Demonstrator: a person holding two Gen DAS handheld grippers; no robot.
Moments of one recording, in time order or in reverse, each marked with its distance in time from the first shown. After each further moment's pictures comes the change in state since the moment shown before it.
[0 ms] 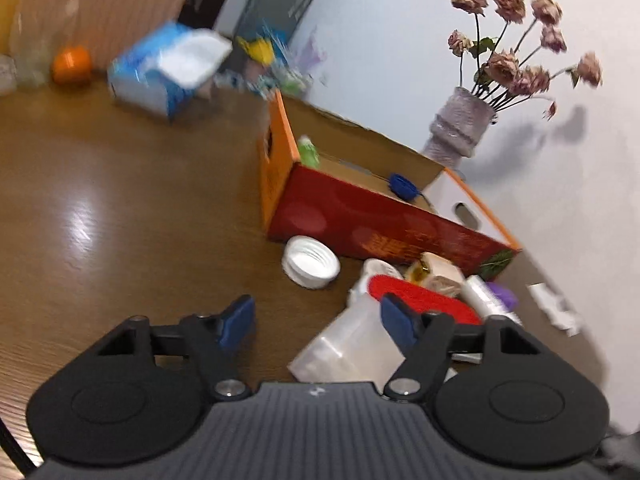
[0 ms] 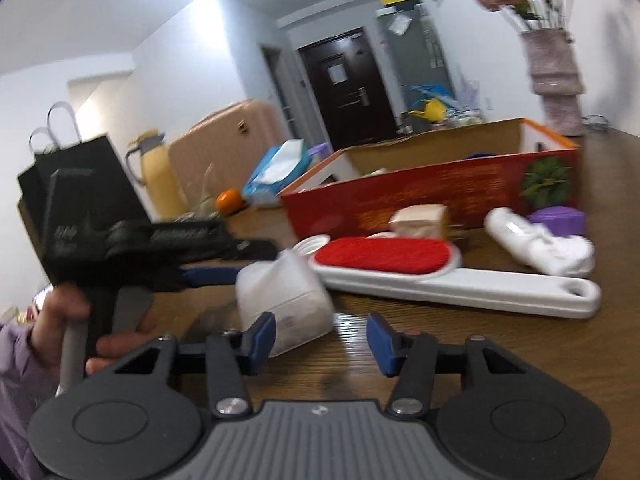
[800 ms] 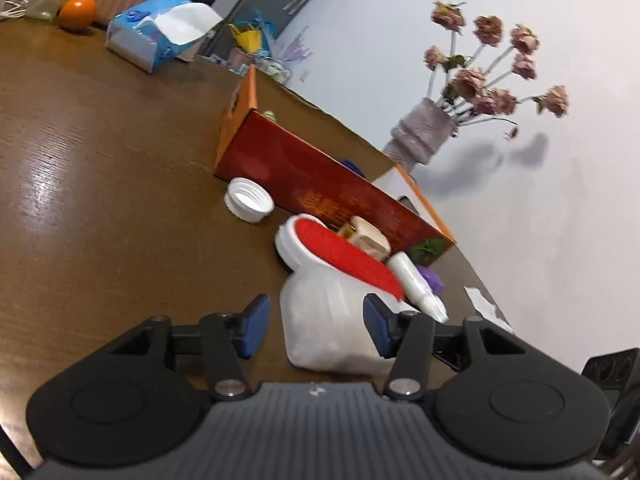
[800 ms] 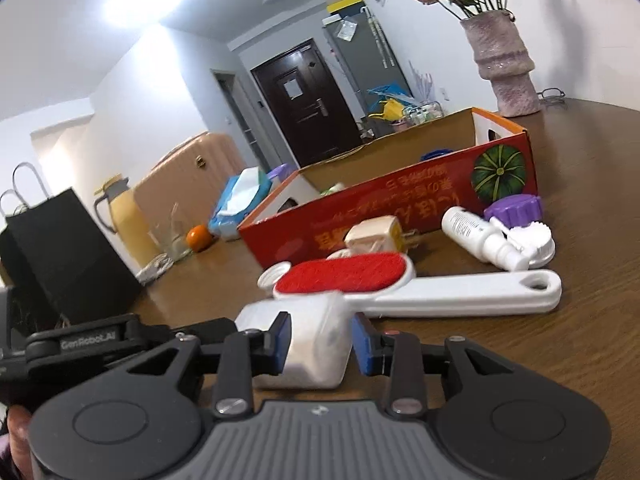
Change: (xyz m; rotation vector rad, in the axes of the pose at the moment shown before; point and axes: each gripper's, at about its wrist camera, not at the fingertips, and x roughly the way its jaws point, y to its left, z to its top) left arm -0.027 -0.020 -0.044 -0.125 -0.020 -0.109; right arm -0.010 -0.040 0.014 0.207 -0.075 -0.050
